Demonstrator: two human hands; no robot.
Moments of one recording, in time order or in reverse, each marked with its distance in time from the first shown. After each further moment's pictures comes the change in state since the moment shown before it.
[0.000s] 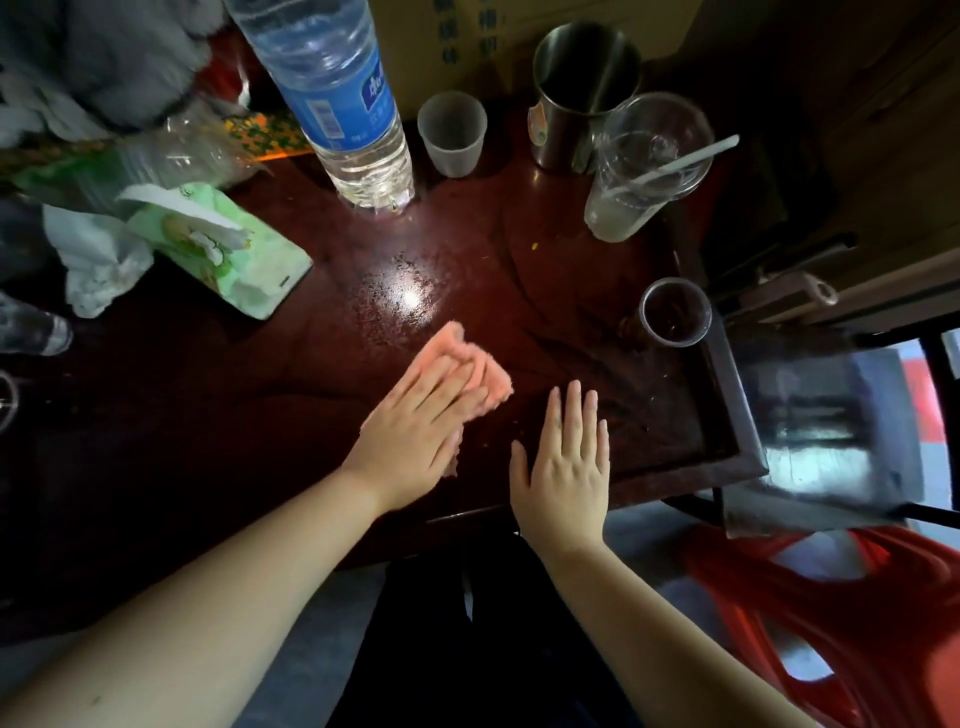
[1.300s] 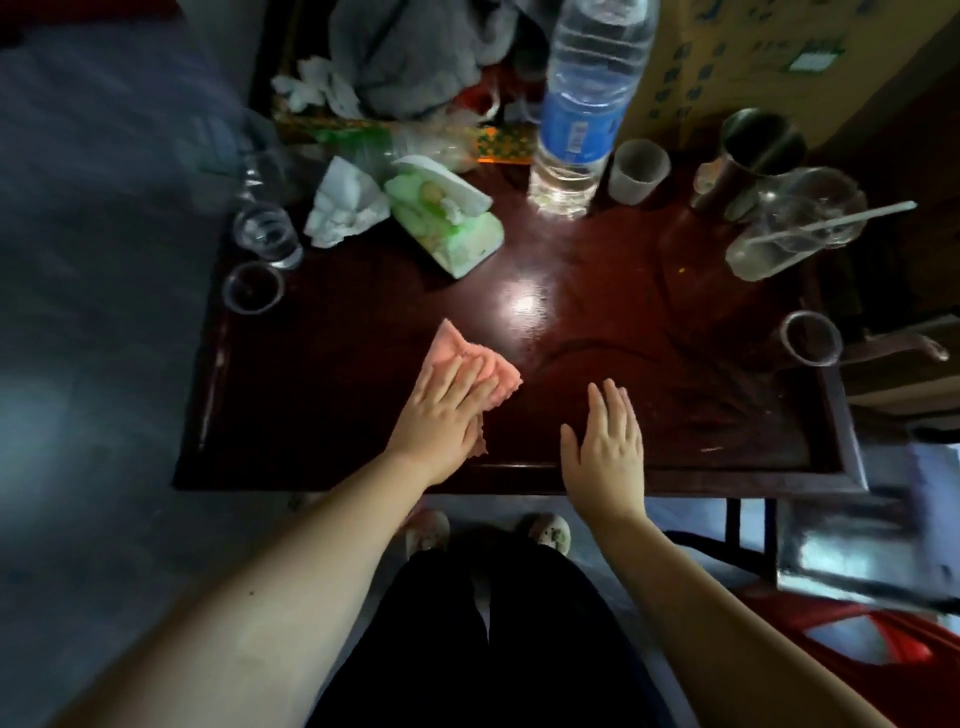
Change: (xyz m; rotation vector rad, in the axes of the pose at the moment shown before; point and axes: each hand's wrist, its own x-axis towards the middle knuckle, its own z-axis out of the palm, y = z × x) left_hand -0.148 -0.048 -0.013 -0.004 -0.110 -0.382; right_hand -0.051 -0.096 -0.003 0.120 -0.066 -0.220
